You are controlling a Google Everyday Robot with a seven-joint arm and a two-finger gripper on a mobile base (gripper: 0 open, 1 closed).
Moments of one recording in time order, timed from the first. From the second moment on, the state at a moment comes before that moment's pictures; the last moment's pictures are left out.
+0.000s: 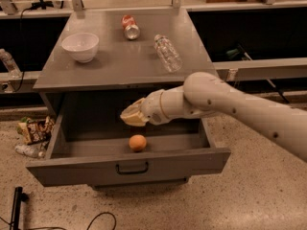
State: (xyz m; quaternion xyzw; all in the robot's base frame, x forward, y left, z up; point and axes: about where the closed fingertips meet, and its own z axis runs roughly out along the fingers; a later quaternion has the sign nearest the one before) arm 0.572 0.079 0.754 -0.53 0.69 0.29 0.40
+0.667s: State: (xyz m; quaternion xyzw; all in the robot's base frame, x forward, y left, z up) arm 0.564 0.048 0.886 -0.50 0.61 0.32 0.53
